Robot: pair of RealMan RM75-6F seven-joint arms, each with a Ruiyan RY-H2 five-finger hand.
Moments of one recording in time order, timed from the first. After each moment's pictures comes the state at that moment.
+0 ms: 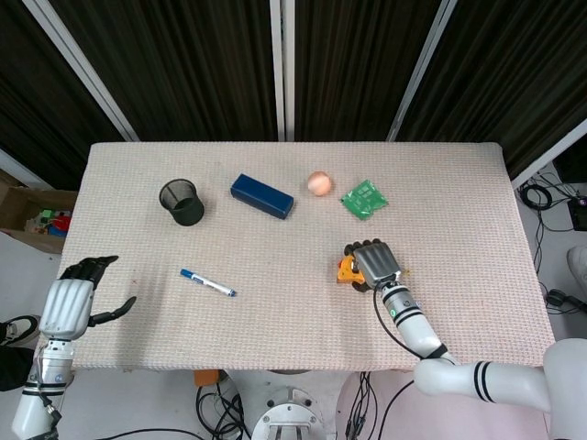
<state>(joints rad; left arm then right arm) -0.14 -1.30 -0.04 -1.56 1.51 1.48 0.13 0.77 -1.58 0.10 -1.56 -0.85 1.01 -0.60</state>
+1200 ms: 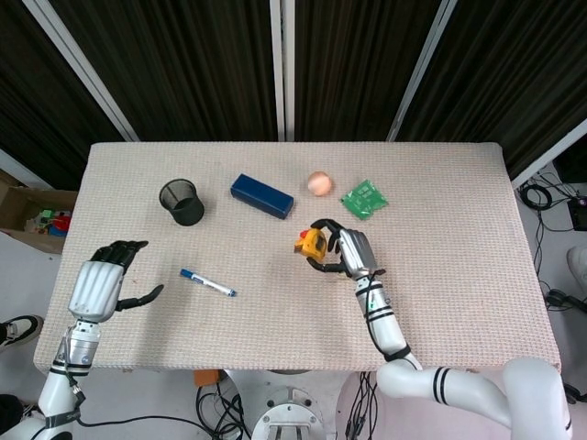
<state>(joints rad) -0.24 -1.34 -0.11 -1.62 1.51 1.41 0.24 0.69 -1.90 0.31 -1.33 -1.12 1.15 0.09</state>
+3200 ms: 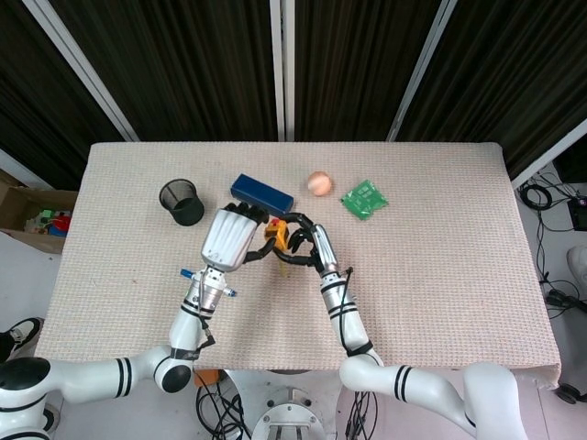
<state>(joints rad) -0.72 -1.76 -0.32 -1.54 1.31 1.29 0.67 0.74 -2.11 0.48 -1.18 -1.14 1.03 0.52</state>
